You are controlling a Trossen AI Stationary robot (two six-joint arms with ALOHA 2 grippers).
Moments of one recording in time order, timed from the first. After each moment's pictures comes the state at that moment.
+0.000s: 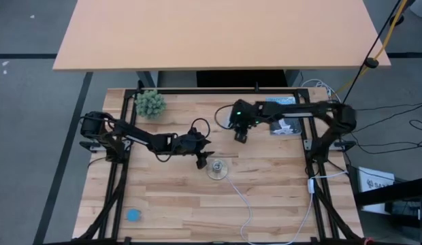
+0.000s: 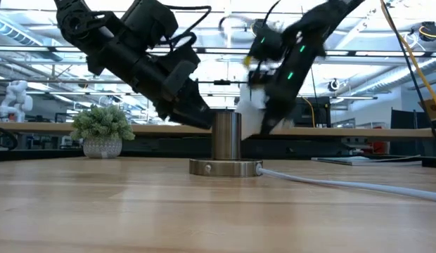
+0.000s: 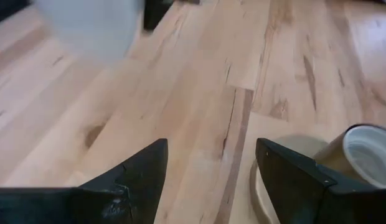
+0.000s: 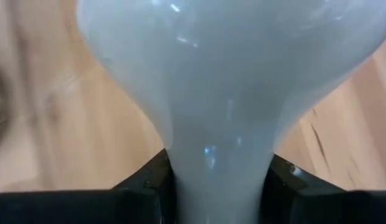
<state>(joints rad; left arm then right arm) -0.02 1.65 0.69 0.41 -0.19 -0.22 -0.33 1.65 1.07 -0.47 0.00 -0.04</state>
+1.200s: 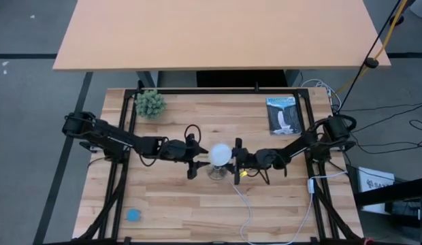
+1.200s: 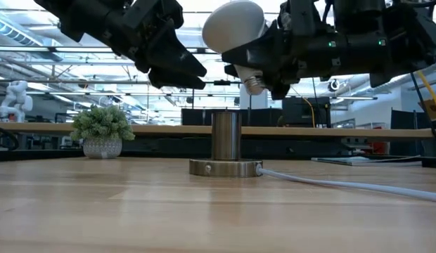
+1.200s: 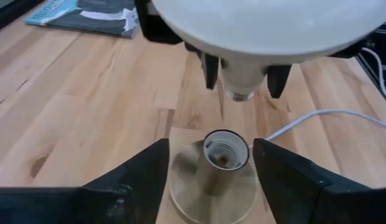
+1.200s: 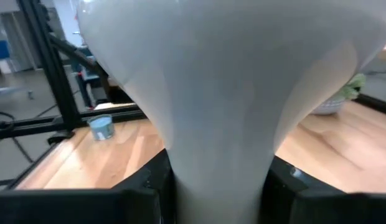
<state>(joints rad) -0.15 1.44 0.69 0.29 -0.14 -0.19 0.23 1.79 0.58 1.21 0.31 0.15</state>
